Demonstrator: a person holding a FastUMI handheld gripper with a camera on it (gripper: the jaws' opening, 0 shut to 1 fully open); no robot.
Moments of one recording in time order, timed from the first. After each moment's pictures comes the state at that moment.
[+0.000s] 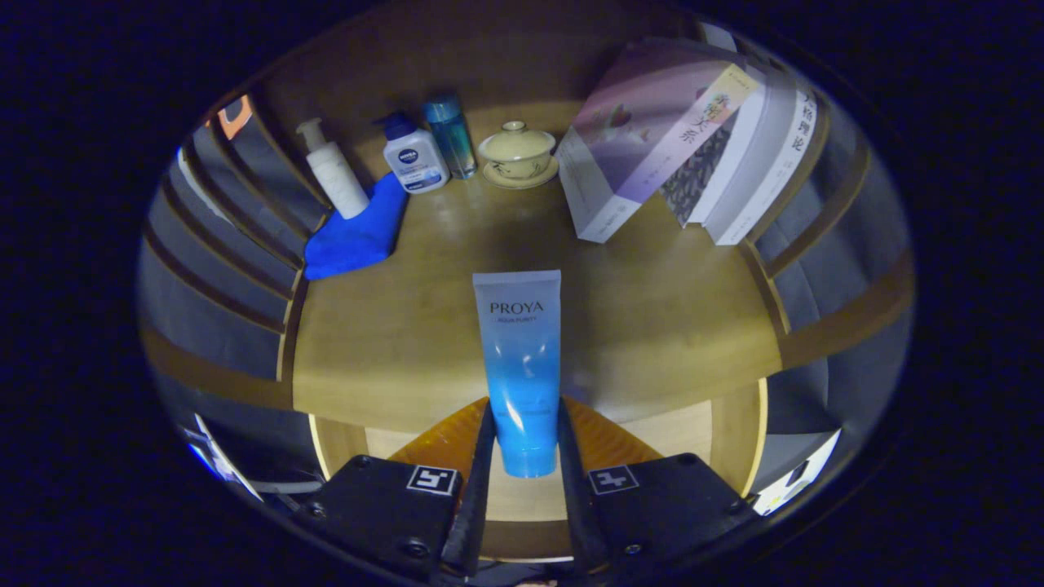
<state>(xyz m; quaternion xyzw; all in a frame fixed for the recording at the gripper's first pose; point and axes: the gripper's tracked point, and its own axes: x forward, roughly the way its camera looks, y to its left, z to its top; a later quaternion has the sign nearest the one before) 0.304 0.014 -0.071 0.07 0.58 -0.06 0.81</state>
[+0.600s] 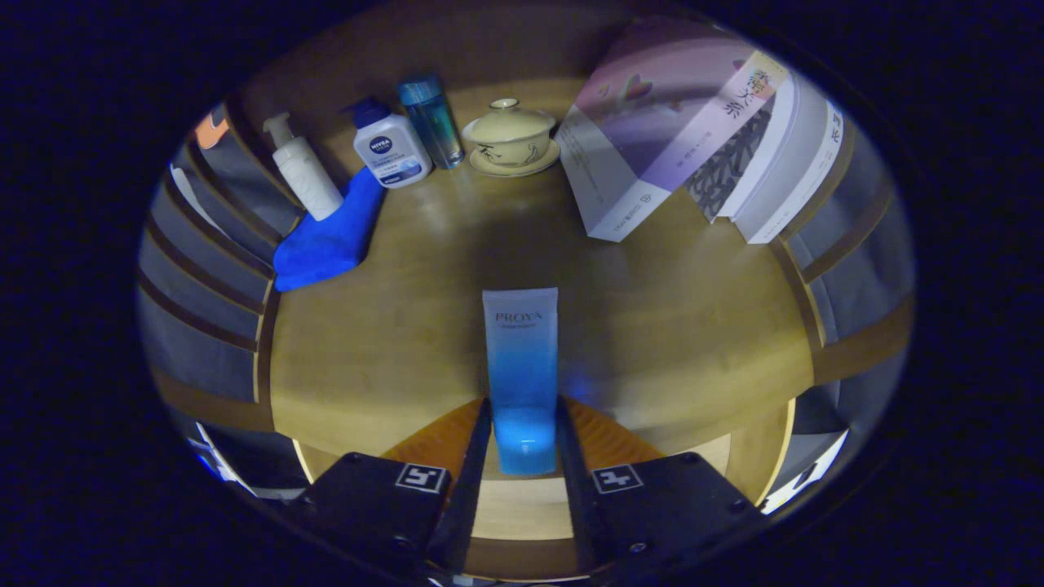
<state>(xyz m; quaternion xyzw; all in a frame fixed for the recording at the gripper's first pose) 0.323 0.014 -0.100 0.09 0.58 -0.06 0.81</state>
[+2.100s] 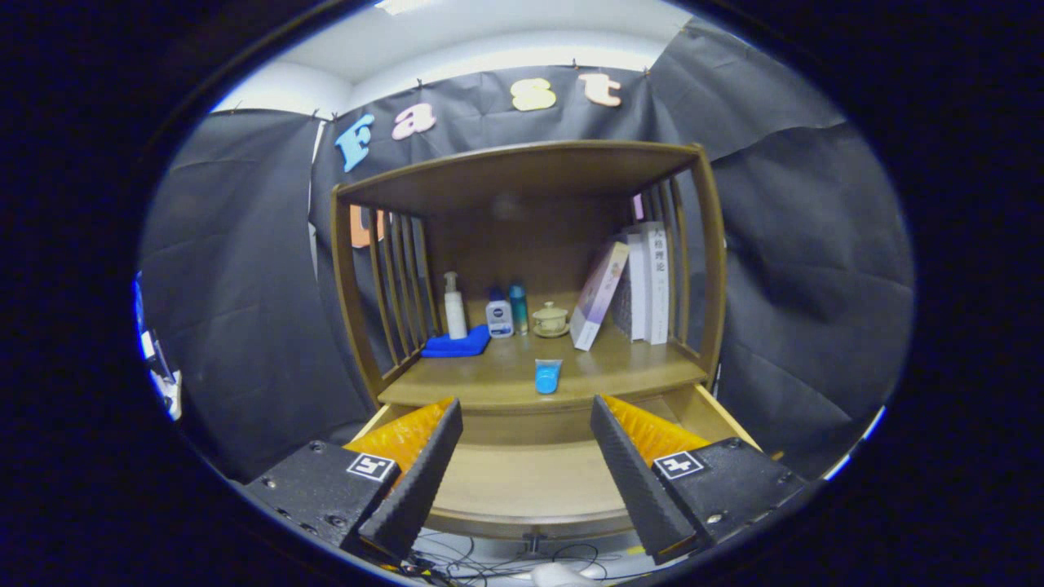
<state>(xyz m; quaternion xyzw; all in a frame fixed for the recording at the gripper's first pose) 0.069 0.035 0.008 0.04 0.11 0.01 0.99</state>
